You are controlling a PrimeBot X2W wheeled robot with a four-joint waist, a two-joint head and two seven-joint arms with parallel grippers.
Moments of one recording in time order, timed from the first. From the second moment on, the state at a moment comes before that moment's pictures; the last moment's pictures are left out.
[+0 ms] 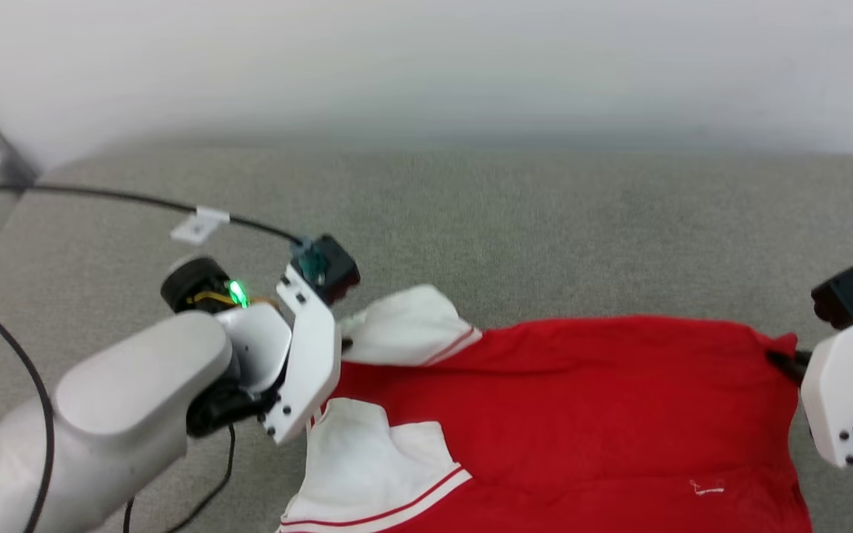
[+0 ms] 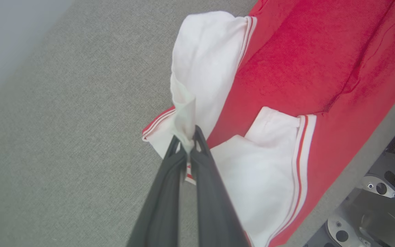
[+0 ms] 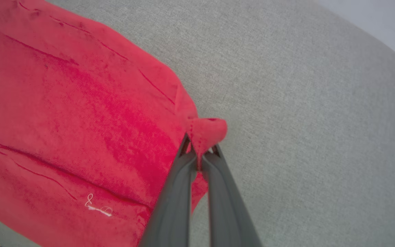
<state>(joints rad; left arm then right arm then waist) -0.97 0.66 -1.28 0.26 -0.99 -0.13 0.50 -0.51 -0.79 0.69 0.34 0.76 0.13 0.42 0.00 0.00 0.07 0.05</state>
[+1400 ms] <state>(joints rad) -0.51 0.74 -1.10 0.18 -0.74 0.25 -0.15 0.03 -0.74 0.15 0.15 0.71 0.13 0.29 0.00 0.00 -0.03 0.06</state>
